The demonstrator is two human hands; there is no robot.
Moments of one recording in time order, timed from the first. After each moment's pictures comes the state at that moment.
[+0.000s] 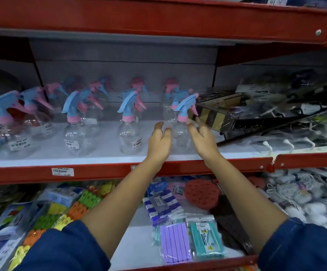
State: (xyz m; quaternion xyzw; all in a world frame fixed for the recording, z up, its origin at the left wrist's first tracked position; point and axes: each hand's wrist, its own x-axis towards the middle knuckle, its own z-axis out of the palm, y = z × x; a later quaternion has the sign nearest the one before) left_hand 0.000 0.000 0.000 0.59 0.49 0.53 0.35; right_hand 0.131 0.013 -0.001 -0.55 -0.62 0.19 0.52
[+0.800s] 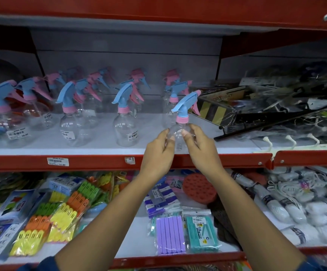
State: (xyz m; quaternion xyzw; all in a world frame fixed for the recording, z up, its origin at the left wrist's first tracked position) left_hand 0.008 -0.055 -0.012 0.66 0.49 0.50 0.27; right_hand 0.138 -0.034 -0.022 -0.52 -0.68 0.18 0.48
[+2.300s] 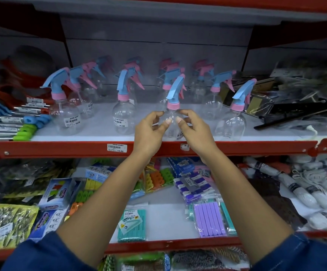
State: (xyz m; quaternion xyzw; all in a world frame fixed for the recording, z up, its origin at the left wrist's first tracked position) left_hand -0.155 -0.046 -0.007 0.61 0.51 0.54 0.27; right_hand -0.021 -0.041 -0.007 -0.53 -0.66 0.23 0.48
